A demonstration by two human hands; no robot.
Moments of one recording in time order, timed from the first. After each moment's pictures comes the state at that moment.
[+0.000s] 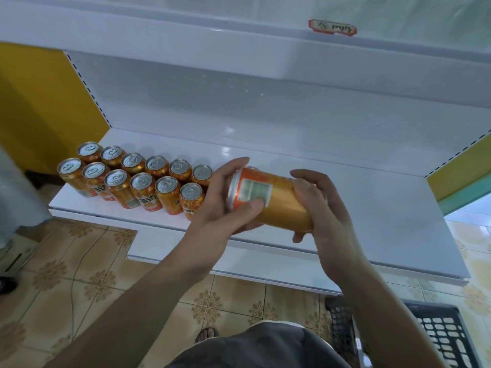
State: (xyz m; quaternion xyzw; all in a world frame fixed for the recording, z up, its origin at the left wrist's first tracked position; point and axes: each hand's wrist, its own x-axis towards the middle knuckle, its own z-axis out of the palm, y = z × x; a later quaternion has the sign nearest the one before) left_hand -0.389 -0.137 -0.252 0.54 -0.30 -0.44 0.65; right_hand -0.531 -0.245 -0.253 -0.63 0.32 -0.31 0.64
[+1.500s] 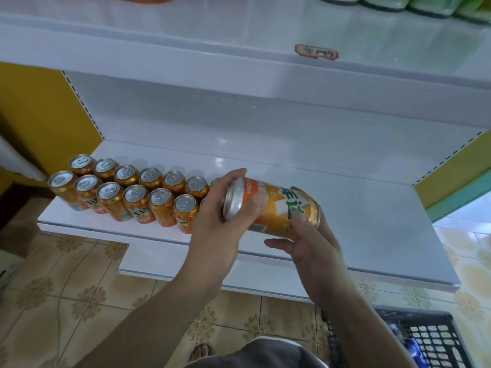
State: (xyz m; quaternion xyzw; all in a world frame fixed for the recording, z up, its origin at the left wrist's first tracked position) left_hand -0.410 -0.147 -0.244 0.55 -0.25 -0.36 0.71; right_hand -0.534 -0.228 -0.263 -0.48 0.32 -0.31 0.75
